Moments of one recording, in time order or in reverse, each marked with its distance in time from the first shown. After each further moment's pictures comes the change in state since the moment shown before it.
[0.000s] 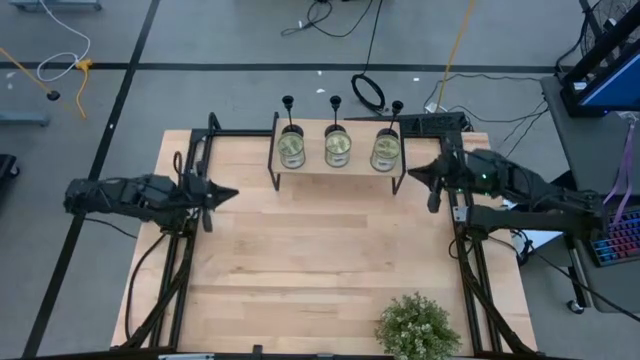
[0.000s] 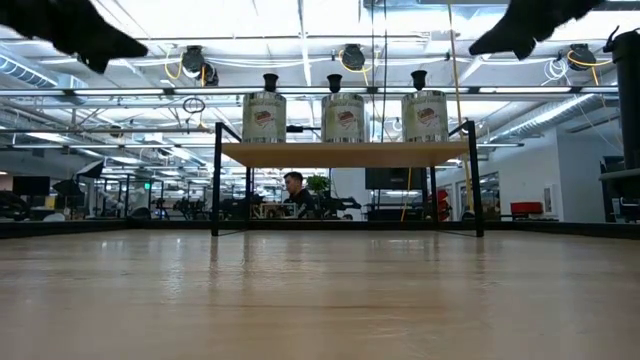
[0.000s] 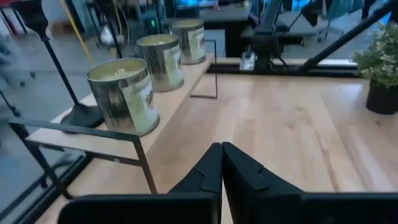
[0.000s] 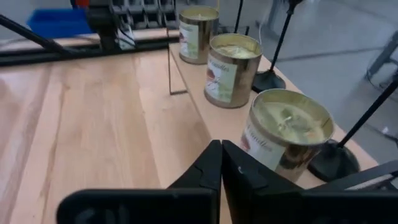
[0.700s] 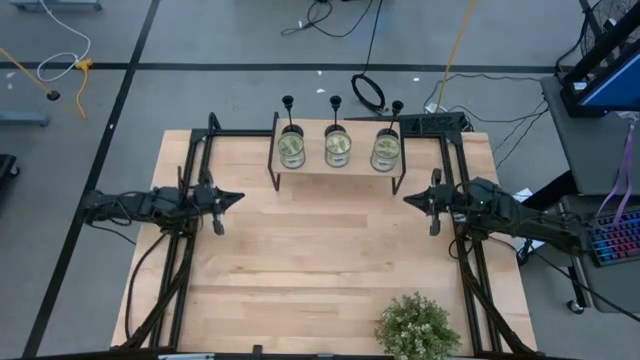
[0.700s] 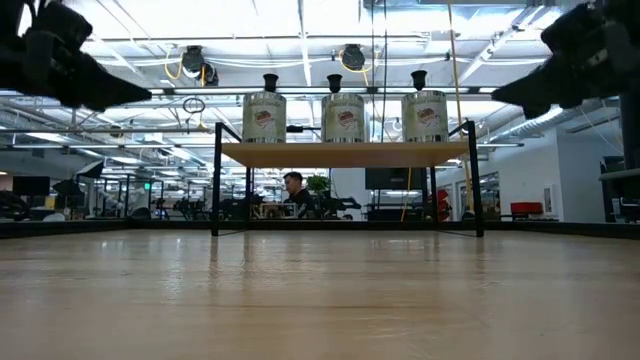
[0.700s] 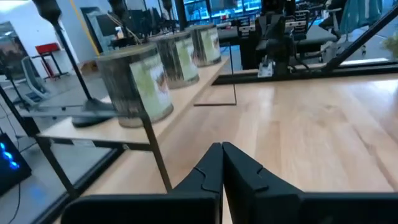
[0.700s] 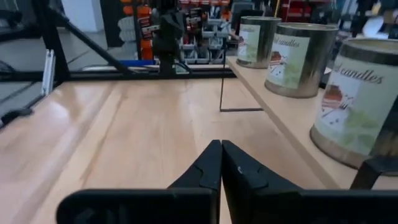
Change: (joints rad) left arm 0.021 -0.286 -0.356 0.233 -0.043 0.160; right arm 0.001 -0.473 -0.586 0.362 -0.229 -0.026
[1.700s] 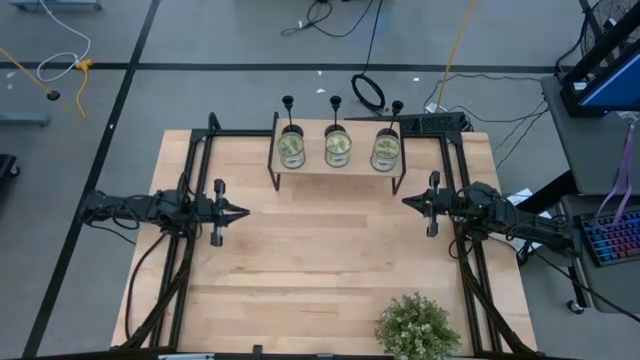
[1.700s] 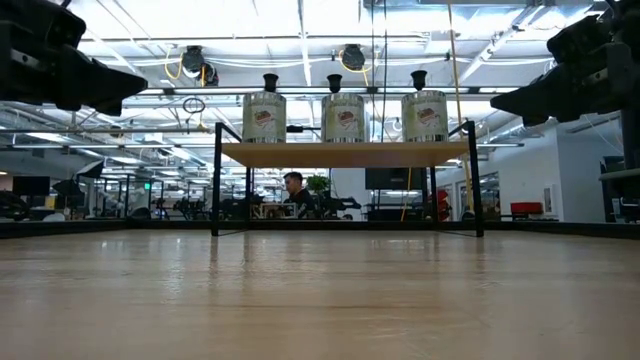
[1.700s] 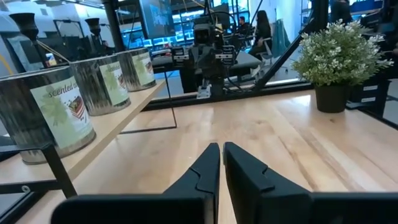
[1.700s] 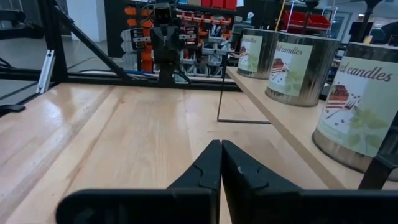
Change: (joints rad) left arm 0.000 0.009 -0.110 0.196 0.279 0.016; right arm 0.000 -0.105 -0.122 0.085 -0.003 -0.060
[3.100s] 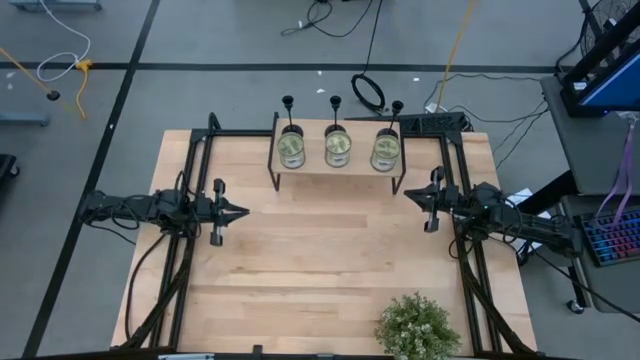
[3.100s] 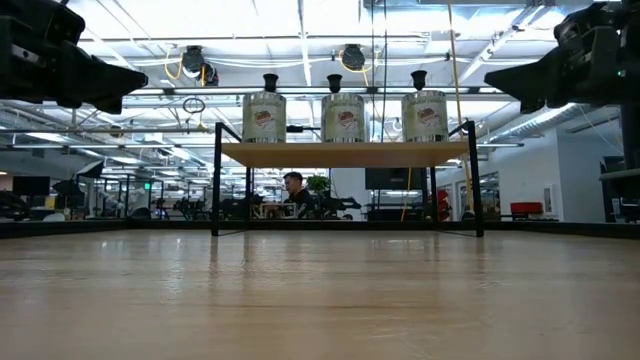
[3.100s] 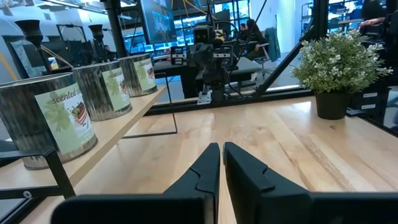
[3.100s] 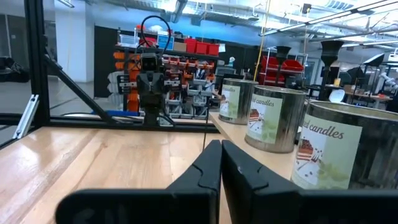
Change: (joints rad) left arm 0.000 0.000 -0.002 0.033 -0.002 -0.001; right arm 0.000 0.012 -0.049 0.257 0.051 0.000
